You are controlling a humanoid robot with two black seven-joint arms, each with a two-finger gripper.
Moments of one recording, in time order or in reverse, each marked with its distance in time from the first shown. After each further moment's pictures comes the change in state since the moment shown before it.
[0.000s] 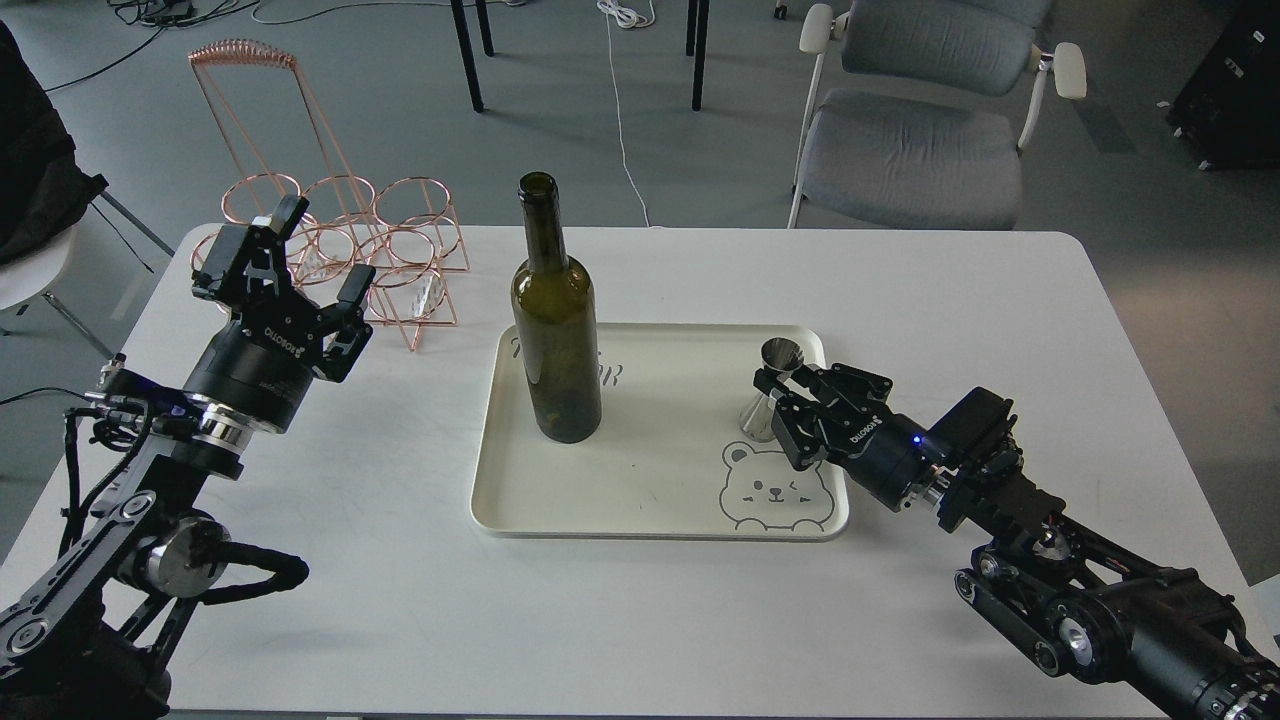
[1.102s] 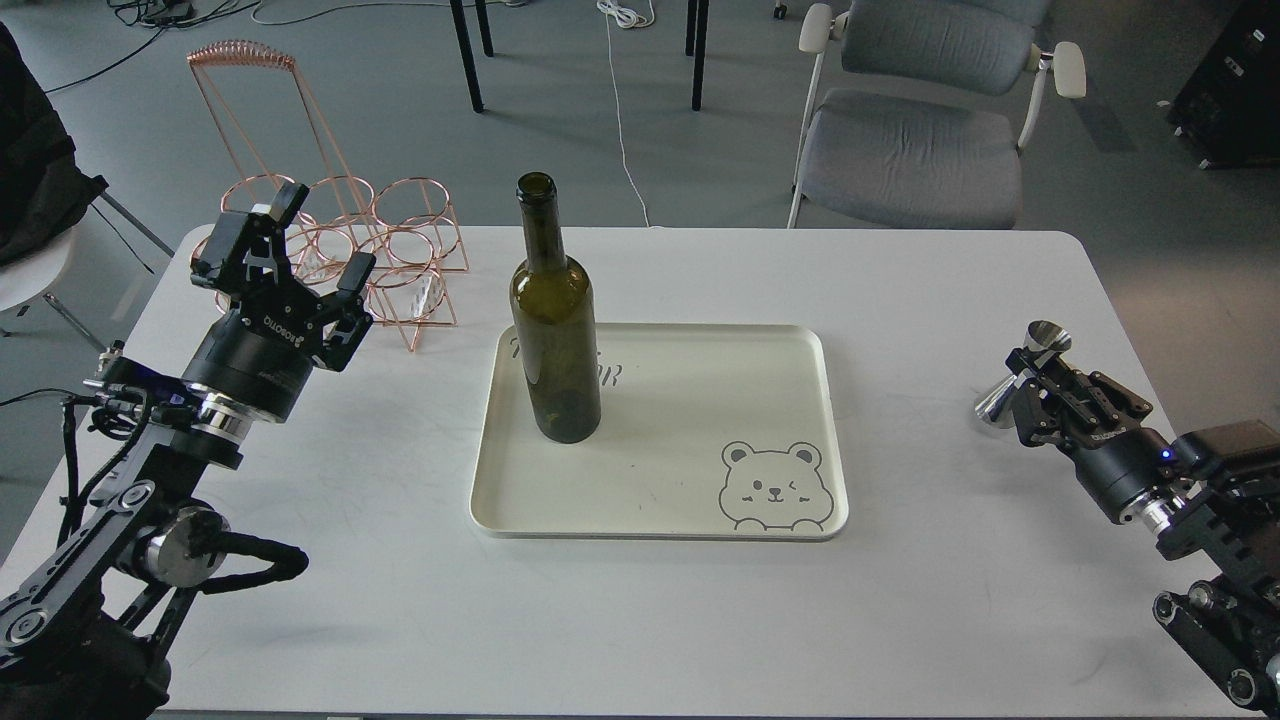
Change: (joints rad) left arm -0.019 0.003 0.002 0.000 0.000 -0.001 0.000; right arm -0.173 -0.266 0.203 -0.038 0.261 0.000 0.000
